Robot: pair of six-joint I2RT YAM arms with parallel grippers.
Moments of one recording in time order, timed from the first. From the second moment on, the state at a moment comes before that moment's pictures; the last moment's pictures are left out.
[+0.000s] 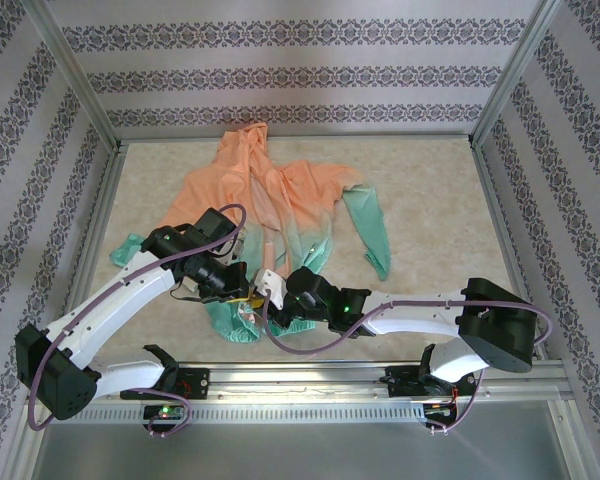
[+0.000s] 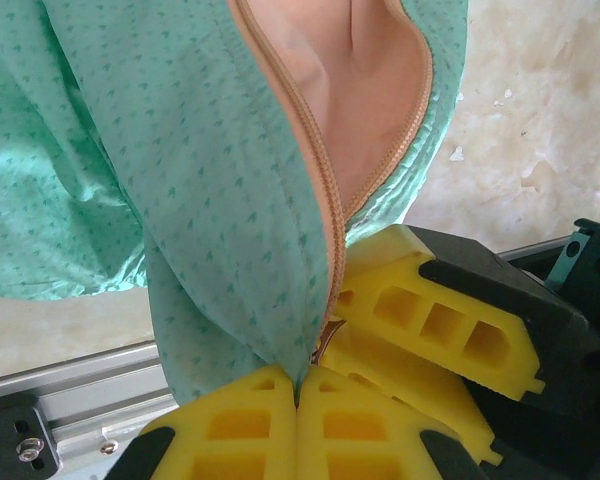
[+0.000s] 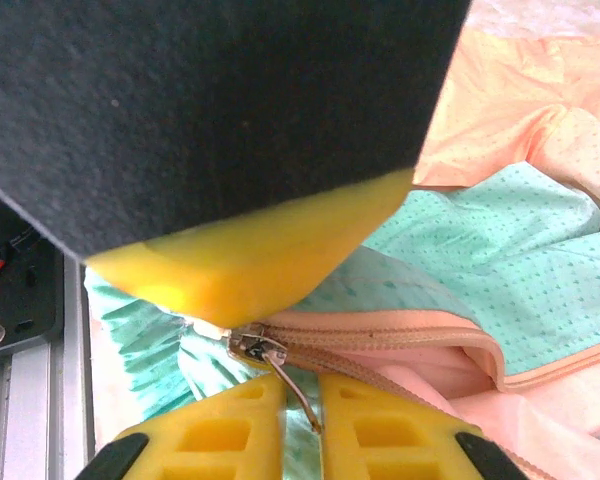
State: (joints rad) left arm -0.57 1.19 1.08 -1.18 0.39 -0.71; right arm 1.17 1.46 0.71 0.25 -0.08 0.02
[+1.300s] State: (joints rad) left arm -0.57 1.11 1.01 -1.18 0.43 -0.58; right arm 1.09 1.42 0.74 0.13 -0.24 0.04
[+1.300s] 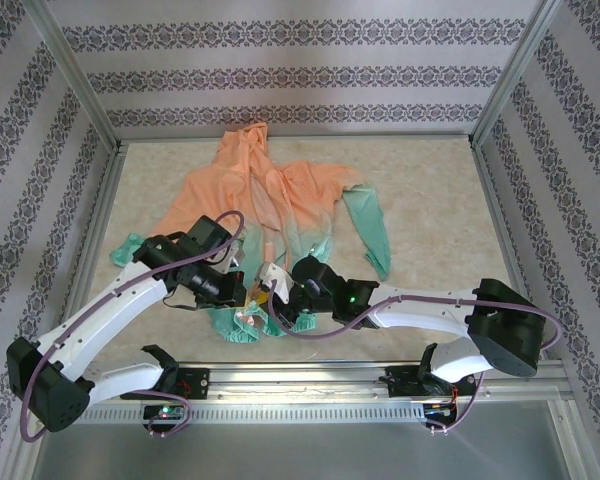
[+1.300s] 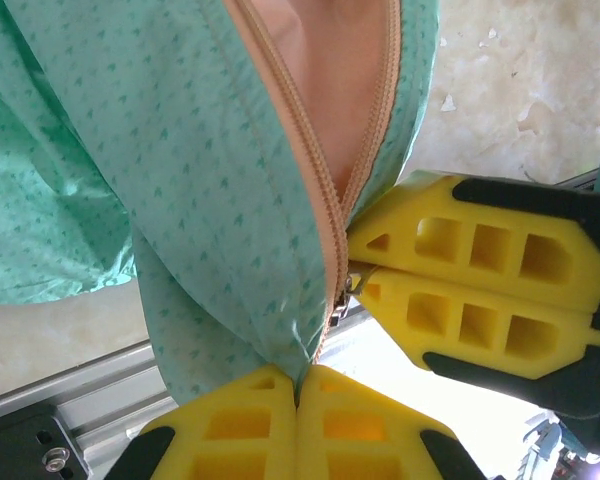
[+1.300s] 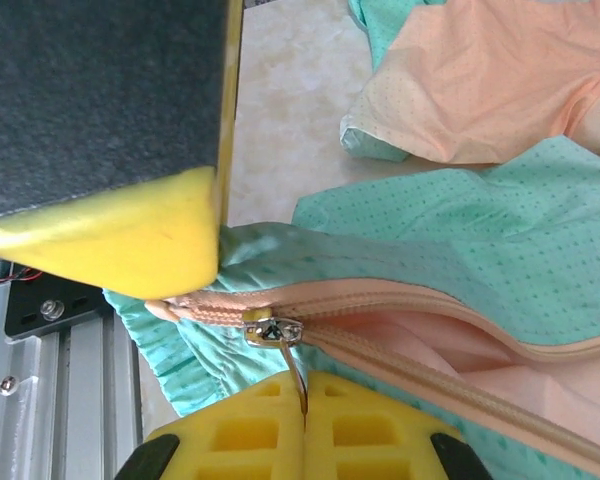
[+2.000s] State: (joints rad) left arm -0.57 0.89 0.83 -1.02 0.40 -0.59; right arm 1.06 1.42 0.74 0.13 -0.32 0.07
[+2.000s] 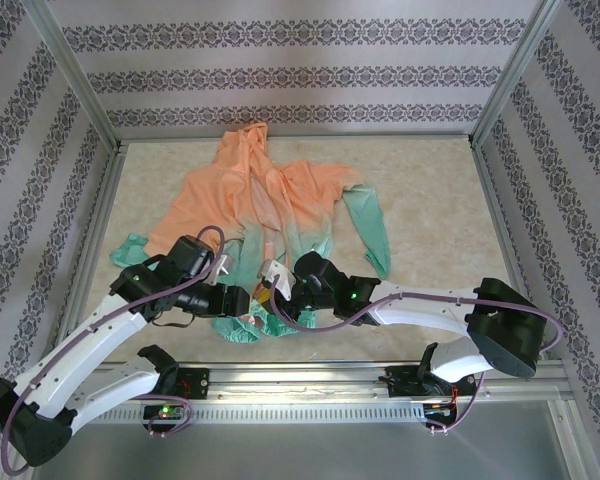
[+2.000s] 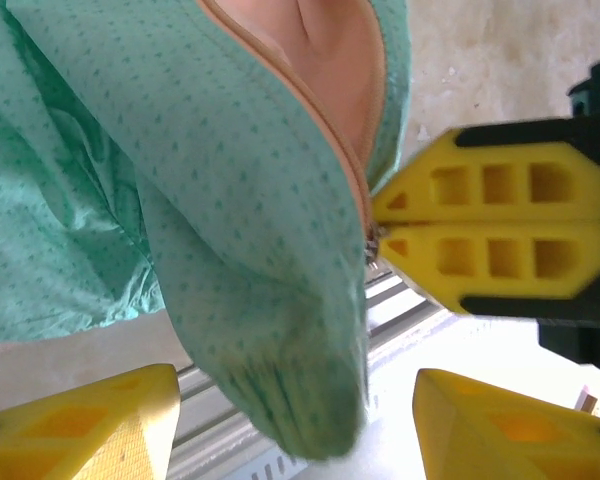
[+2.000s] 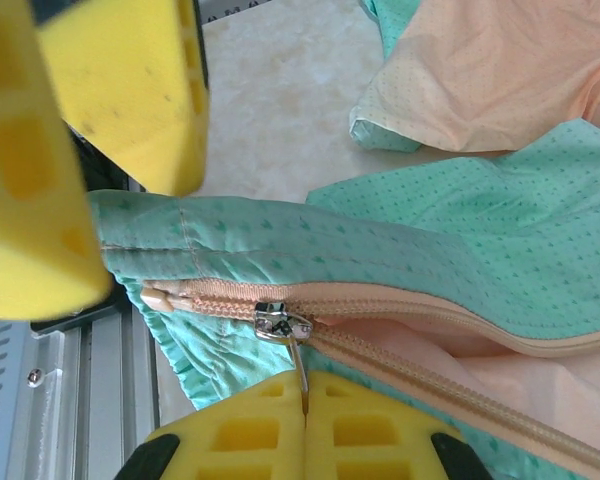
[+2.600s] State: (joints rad) left arm -0.57 0.93 0.80 -0.92 0.44 -0.63; right arm 1.05 1.44 0.80 0.05 -0.32 0.08
